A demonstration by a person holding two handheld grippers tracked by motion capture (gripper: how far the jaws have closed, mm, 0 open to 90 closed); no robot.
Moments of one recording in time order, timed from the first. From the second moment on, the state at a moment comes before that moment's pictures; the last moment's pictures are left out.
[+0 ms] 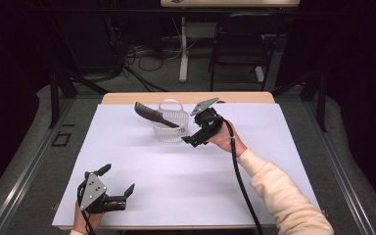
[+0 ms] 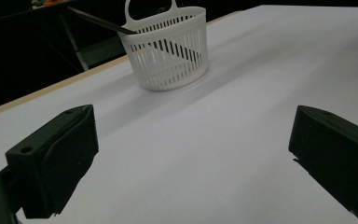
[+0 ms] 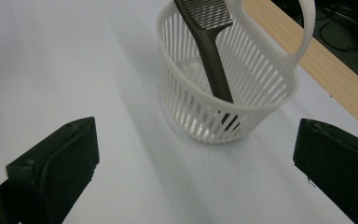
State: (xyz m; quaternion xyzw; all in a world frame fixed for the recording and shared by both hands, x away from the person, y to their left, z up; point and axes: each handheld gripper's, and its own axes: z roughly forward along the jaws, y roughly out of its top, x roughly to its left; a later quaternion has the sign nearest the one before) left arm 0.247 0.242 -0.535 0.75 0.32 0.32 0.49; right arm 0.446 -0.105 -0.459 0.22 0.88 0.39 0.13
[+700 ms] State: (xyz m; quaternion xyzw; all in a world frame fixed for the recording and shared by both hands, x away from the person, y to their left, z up) left arm 0.248 0.240 -0.535 0.75 0.32 0.32 0.49; right arm 0.410 -0.154 -0.475 0.24 0.88 0.40 0.14
